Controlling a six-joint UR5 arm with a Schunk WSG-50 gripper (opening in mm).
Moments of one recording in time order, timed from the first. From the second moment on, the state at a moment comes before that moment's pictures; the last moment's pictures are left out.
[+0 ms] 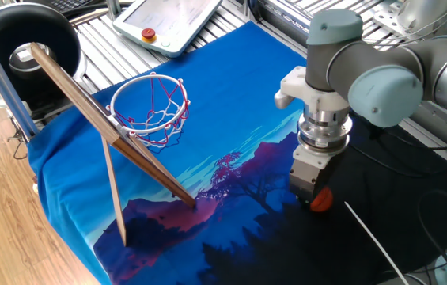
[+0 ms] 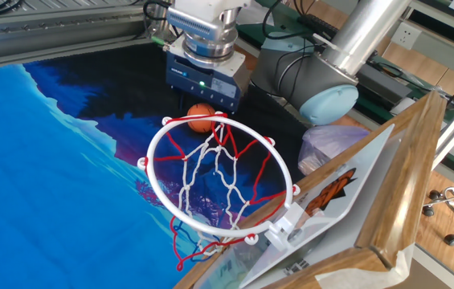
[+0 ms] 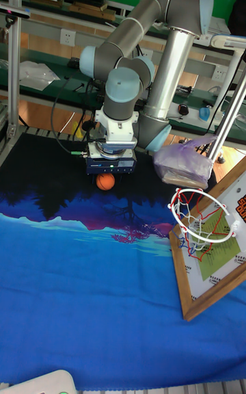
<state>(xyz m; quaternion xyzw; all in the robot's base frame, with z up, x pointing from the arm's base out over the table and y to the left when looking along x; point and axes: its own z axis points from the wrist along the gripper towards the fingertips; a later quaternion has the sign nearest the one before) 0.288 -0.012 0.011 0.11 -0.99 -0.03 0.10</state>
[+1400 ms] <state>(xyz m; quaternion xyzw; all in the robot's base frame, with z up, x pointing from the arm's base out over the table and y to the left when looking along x) 0.275 -0.019 0.008 0.10 -0.99 -0.01 0.13</state>
